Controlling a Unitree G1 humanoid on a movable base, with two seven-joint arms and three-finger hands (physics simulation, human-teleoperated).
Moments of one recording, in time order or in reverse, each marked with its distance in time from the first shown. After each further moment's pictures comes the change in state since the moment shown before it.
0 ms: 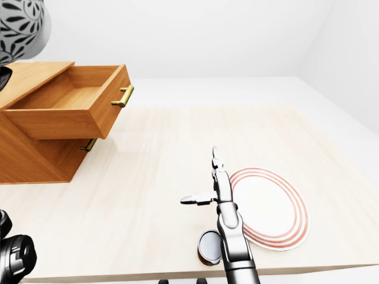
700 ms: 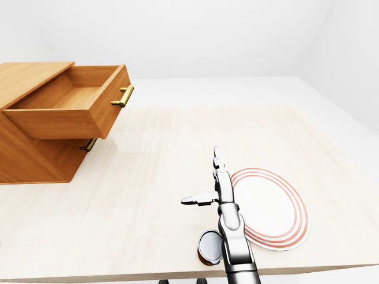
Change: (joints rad) left arm -0.273 0.303 -0.037 0.819 0.099 0.000 0.298; right arm 0.022 -0.001 0.000 -0.048 0.001 0.015 0.000
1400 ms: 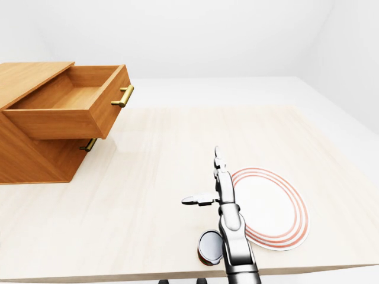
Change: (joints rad) left arm -0.229 0.100 -0.138 0.692 0.281 0.000 0.132; right arm 0.007 -0.001 -0.003 -0.014 0.001 0.002 -0.002
